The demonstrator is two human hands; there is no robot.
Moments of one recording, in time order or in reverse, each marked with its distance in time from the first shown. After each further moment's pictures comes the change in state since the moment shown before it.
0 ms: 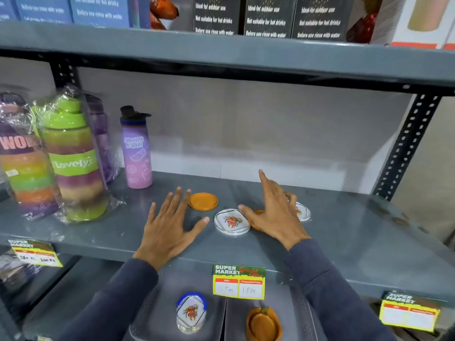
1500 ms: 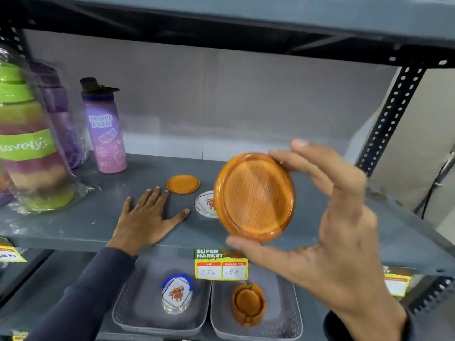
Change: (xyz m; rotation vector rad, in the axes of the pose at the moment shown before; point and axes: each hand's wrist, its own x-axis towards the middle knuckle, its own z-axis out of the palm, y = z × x) left_hand 0.004 -0.003 0.002 0.179 -0.321 -0.063; right_hand -0.115 -0.088 -0.140 0.466 0.338 -0.331
